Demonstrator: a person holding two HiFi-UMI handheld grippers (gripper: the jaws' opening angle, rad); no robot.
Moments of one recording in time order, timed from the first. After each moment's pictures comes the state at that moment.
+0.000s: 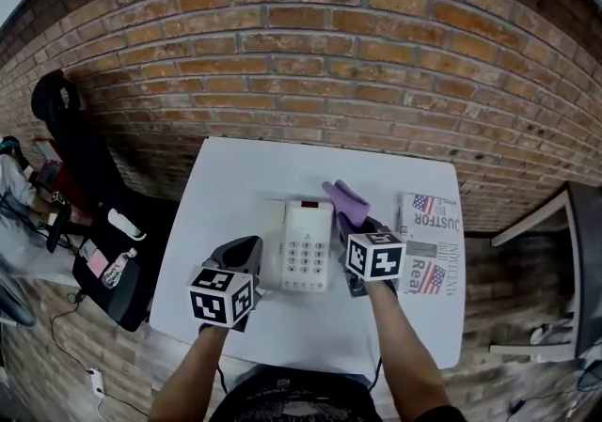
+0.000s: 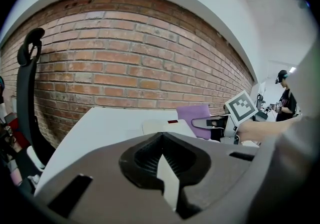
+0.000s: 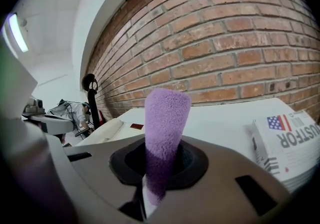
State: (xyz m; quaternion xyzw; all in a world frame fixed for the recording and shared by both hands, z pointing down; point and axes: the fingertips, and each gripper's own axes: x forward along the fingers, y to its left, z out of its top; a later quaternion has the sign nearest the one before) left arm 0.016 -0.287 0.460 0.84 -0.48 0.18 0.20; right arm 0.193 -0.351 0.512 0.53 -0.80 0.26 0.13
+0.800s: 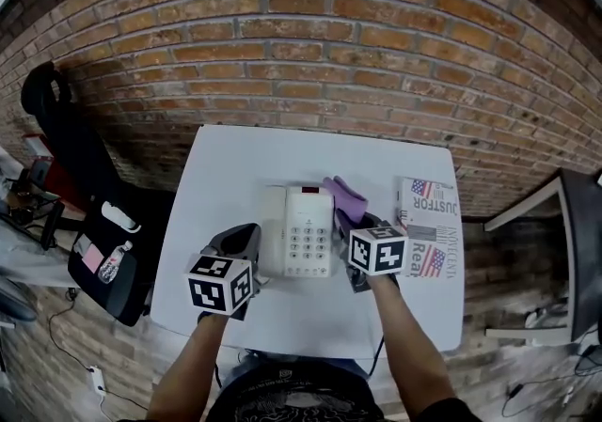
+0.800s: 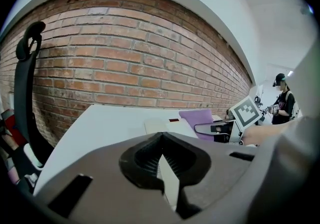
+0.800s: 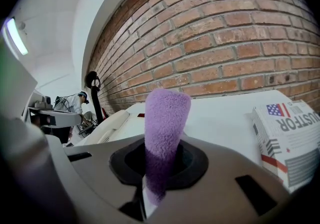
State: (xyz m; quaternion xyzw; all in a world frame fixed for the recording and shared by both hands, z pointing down) left arm 0.005 -0.289 0.463 0.84 -0.46 0.18 0.21; right arm 0.183 -0.329 0.524 0.52 -0.80 0.28 0.14
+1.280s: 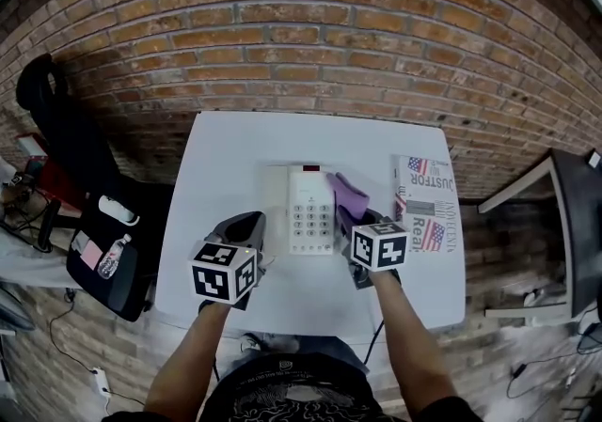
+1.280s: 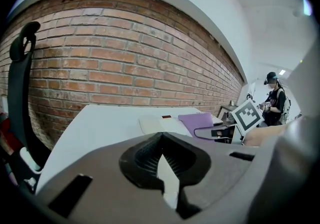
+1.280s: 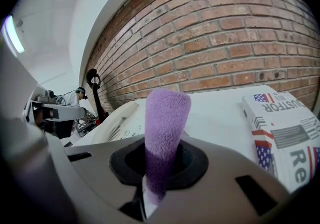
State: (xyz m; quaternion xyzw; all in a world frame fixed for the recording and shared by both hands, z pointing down) left arm 0.004 -0.264 0.460 0.86 -0.43 0.18 0.21; right arm 0.175 -0.282 0.527 0.53 -0.78 0.28 0.15
